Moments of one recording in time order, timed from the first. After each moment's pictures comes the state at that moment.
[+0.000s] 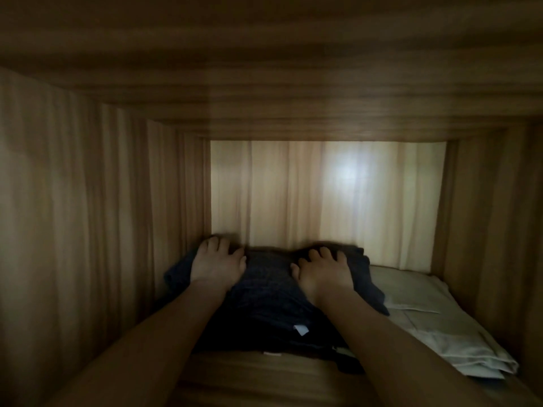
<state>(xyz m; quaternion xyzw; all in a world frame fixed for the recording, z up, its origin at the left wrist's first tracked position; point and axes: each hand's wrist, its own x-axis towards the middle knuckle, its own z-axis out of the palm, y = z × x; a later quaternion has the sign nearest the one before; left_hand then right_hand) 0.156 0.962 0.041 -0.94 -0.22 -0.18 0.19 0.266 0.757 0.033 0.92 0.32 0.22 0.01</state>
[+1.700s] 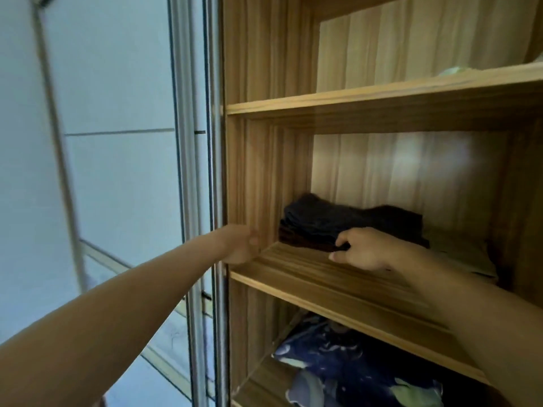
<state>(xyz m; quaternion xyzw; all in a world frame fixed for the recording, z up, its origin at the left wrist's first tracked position) -0.221 0.782 0.092 -0.94 -0.34 -0.03 -0.04 0.006 0.609 0.089 0.85 0.52 0.01 -0.08</state>
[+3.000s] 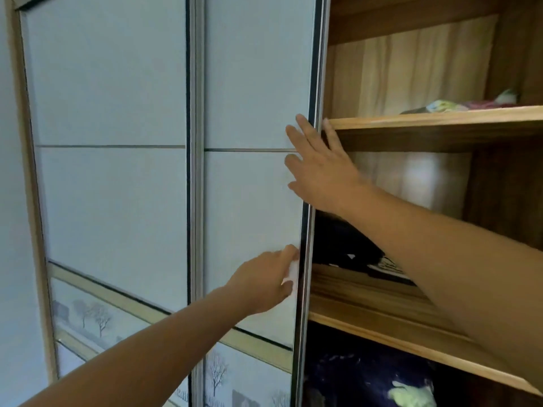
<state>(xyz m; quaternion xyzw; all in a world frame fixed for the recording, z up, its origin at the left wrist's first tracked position) -0.240 0.765 0.049 -0.96 -0.10 -0.26 -0.02 -0.116 0.662 0.212 0.66 0.51 0.55 0.04</state>
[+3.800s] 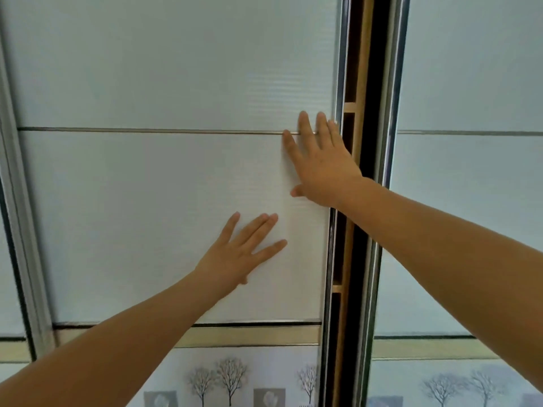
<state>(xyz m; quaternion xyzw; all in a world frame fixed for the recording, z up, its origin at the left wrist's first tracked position) -0.143 0.625 0.031 -0.89 0.10 -0.30 0.33 -0.060 0.418 0.189 0.82 0.28 0.48 0.15</state>
